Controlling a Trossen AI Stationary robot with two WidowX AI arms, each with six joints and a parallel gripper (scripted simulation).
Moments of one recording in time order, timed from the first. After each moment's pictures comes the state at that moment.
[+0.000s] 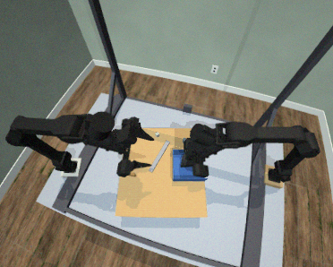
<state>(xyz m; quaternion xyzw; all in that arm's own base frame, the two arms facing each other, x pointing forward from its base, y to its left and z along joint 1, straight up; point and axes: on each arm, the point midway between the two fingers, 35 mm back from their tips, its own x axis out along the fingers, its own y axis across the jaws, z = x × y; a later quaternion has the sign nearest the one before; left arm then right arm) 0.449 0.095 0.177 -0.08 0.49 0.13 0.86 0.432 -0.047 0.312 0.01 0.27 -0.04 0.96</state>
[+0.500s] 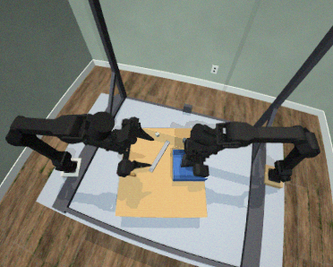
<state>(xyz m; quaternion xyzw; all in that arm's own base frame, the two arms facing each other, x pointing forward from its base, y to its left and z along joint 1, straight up) 0.448 0.094 0.177 -0.08 0.49 0.13 0.86 0.432 -0.047 0.312 0.01 0.27 -0.04 0.96</state>
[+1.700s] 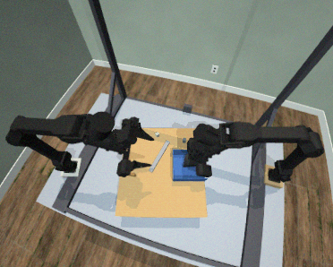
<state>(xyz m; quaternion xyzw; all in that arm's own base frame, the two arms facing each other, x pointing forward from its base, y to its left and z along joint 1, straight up) 0.438 0.091 0.176 -0.08 0.49 0.13 0.86 0.432 -0.047 0.312 0.01 0.27 -0.04 0.96</state>
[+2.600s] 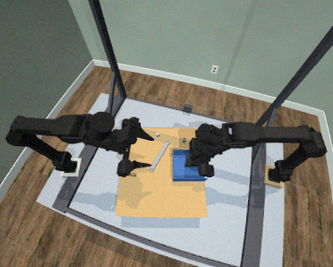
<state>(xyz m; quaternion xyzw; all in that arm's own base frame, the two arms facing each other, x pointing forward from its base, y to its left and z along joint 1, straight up) 0.430 0.088 0.176 -0.08 0.49 0.13 0.86 0.432 -0.047 0.312 0.01 0.27 -0.04 0.96</state>
